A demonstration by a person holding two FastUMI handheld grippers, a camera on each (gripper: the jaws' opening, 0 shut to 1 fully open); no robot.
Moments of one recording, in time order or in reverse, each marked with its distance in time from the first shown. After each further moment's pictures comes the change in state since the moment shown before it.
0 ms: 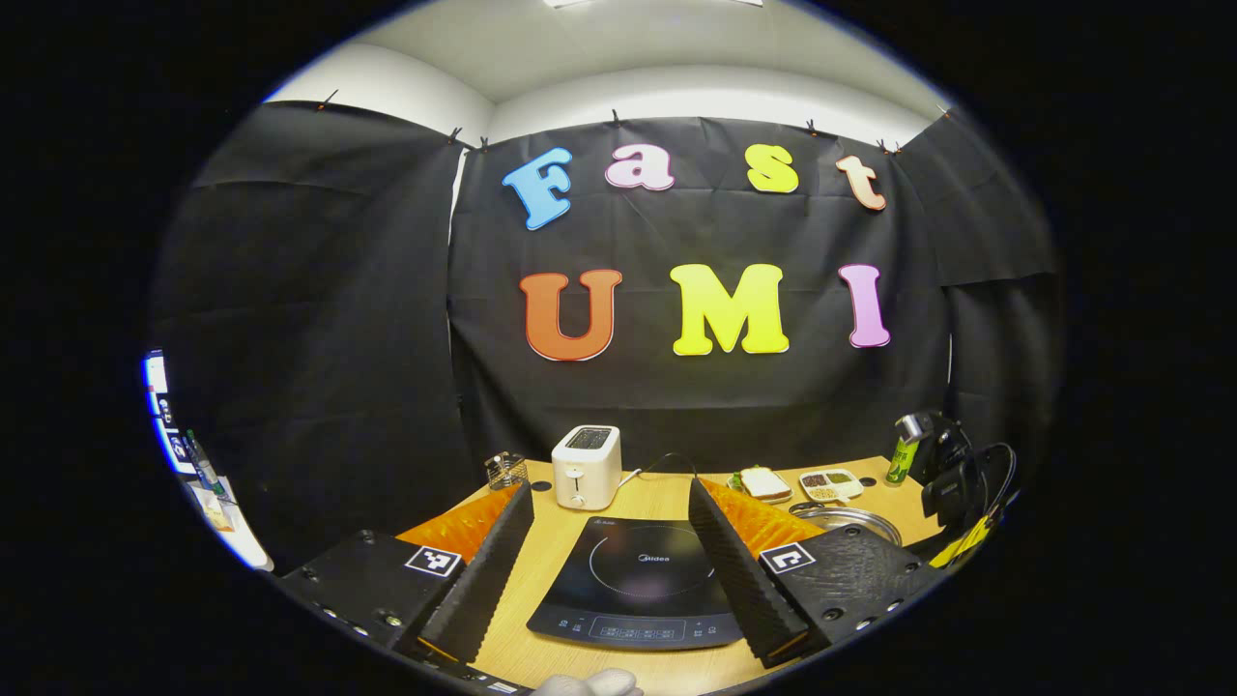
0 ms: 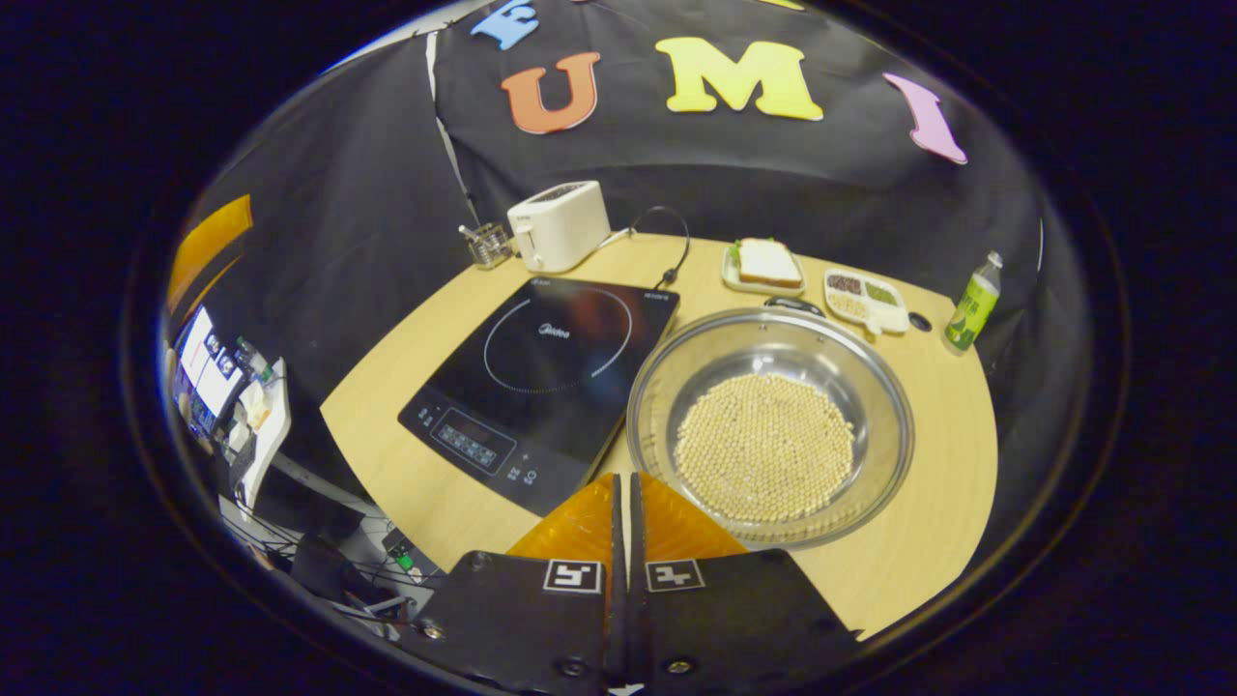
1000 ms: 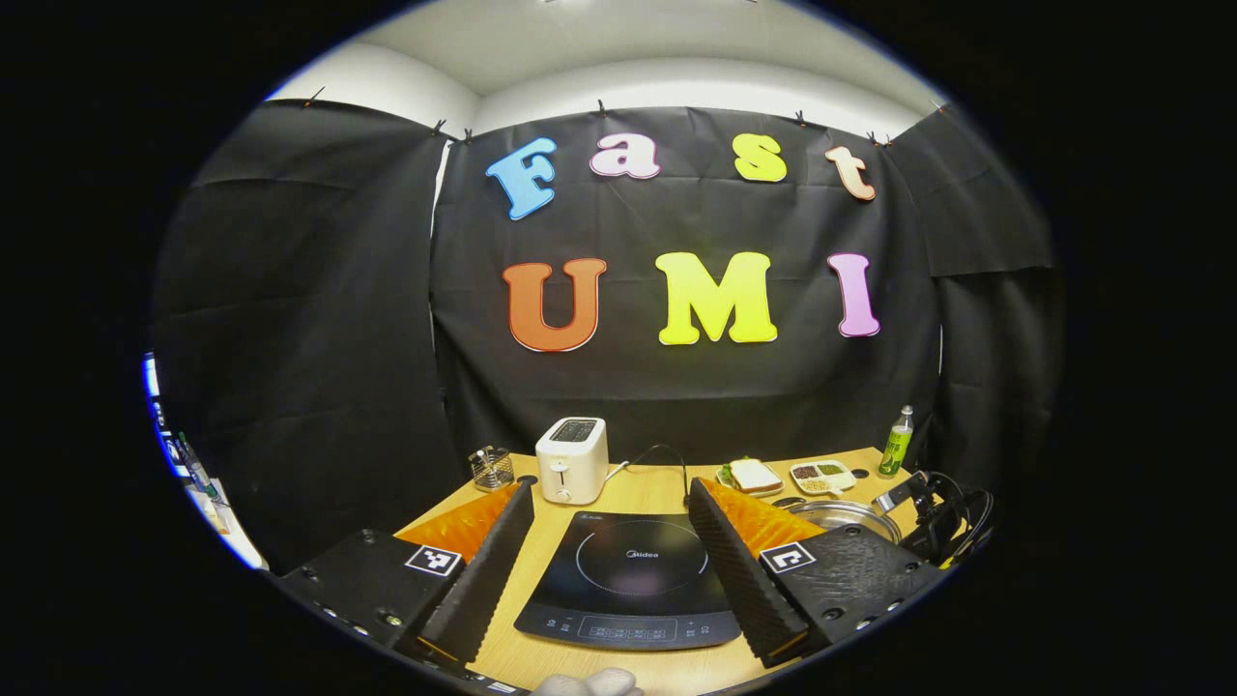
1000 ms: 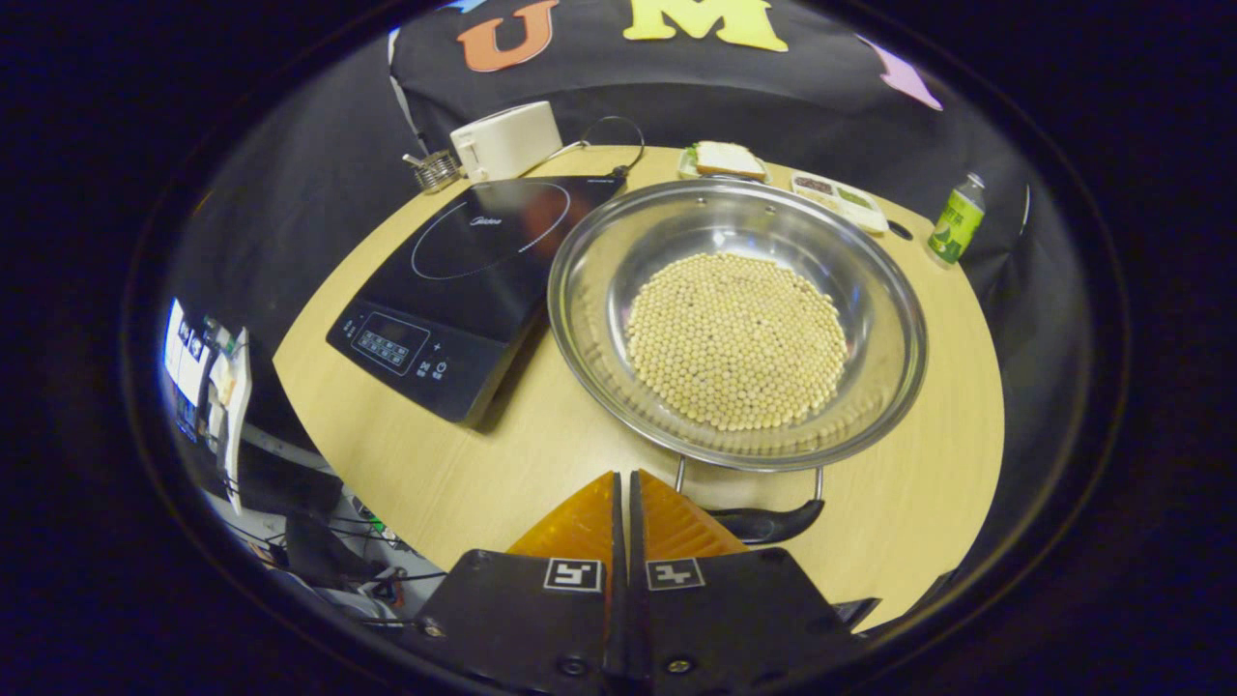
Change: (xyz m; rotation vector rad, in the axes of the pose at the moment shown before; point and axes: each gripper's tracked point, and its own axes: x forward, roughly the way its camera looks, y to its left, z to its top) left arm 0.016 -0.022 -0.005 0.015 0.023 -0.064; right arm 0.019 -0.055 -0.079 0.072 0.165 -0.101
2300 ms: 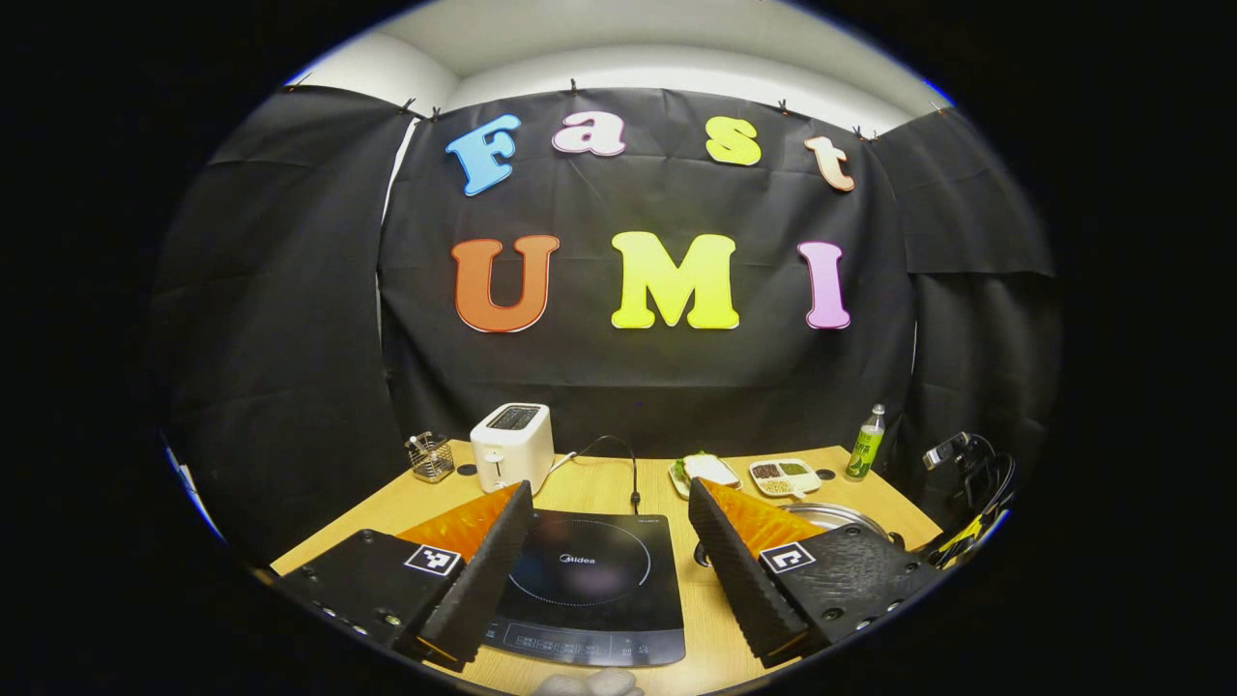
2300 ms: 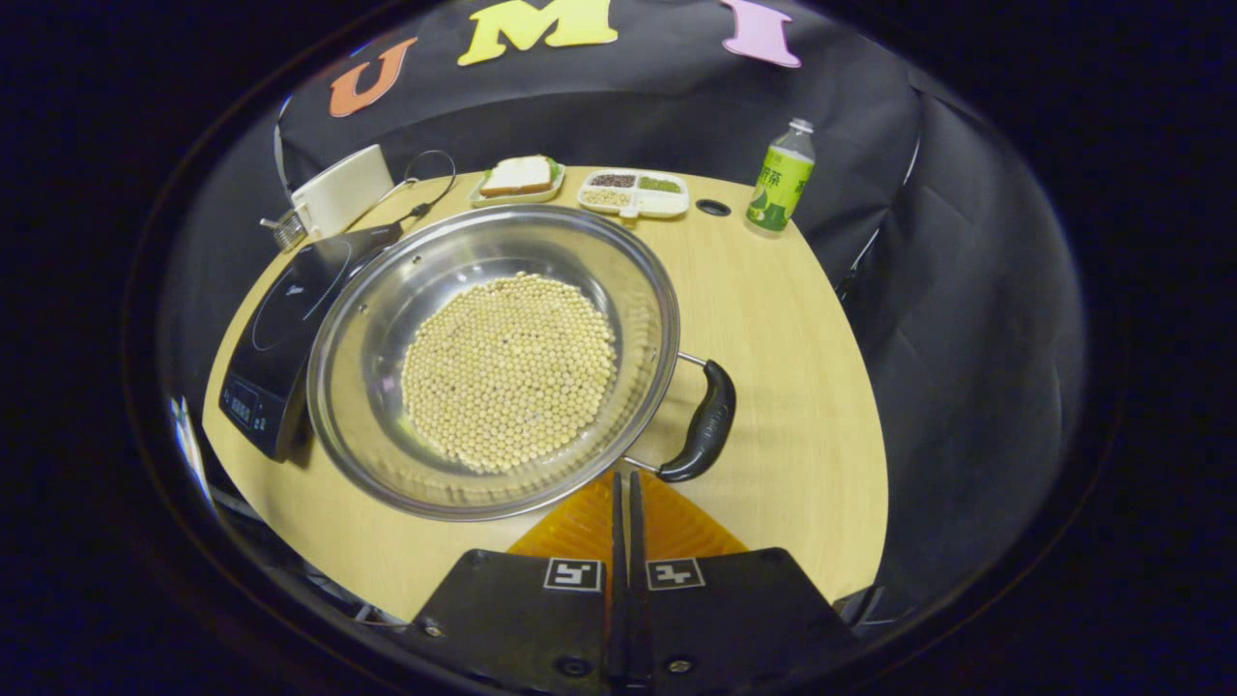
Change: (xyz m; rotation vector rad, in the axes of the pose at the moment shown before) left arm 0.047 -0.065 -0.016 -0.019 0.052 -0.094; right arm -0.020 -0.196 0.023 0.128 -0.054 -0.294
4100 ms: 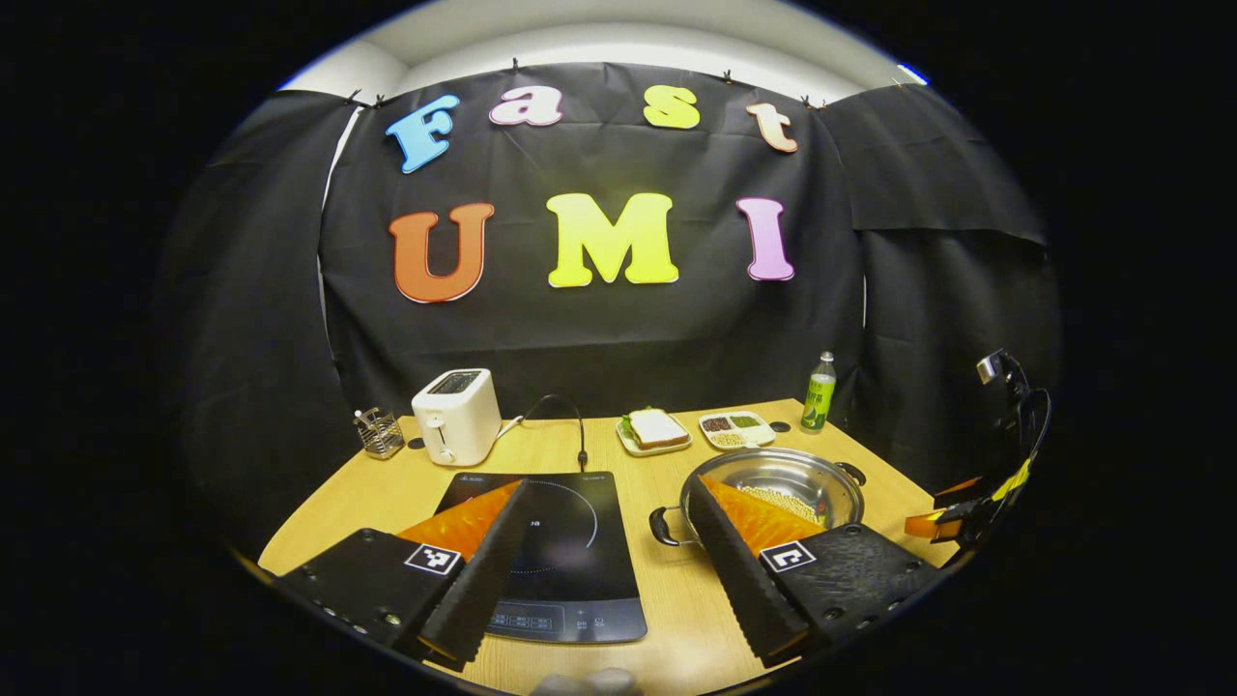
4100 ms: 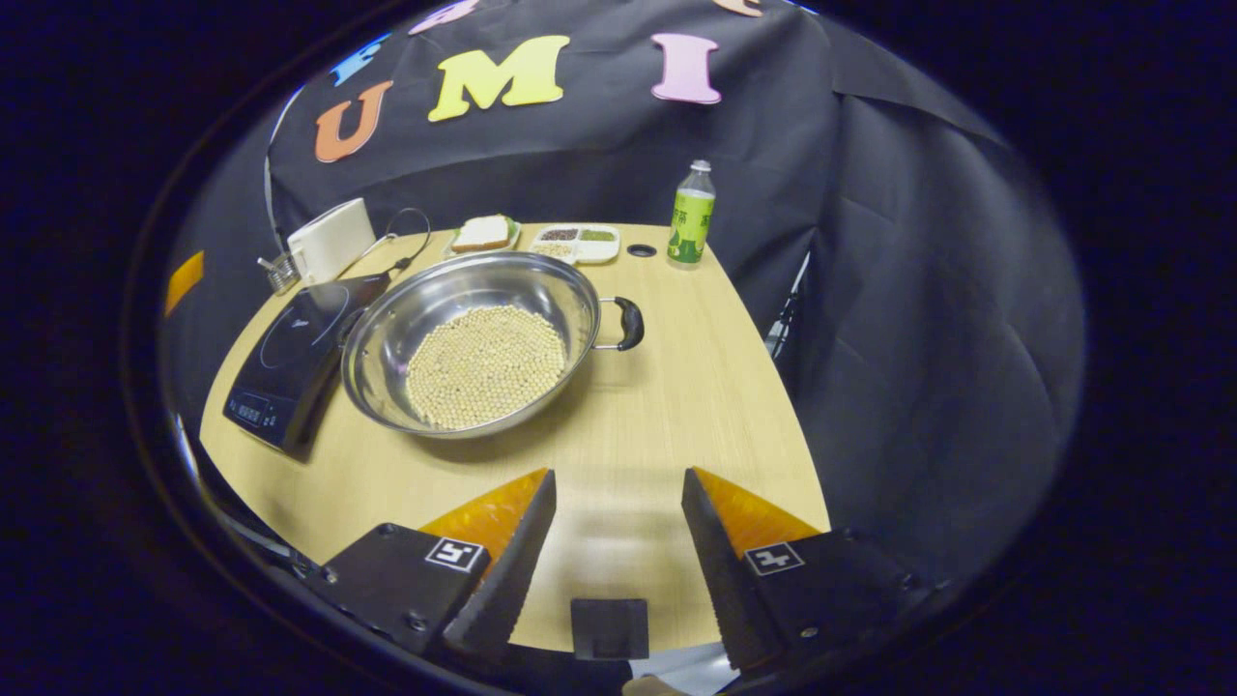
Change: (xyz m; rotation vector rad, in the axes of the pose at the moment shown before) left arm -0.015 -0.055 -0.061 0.056 0.104 -0.160; right arm -0.077 -0.035 -0.048 0.145 -0.202 -0.058
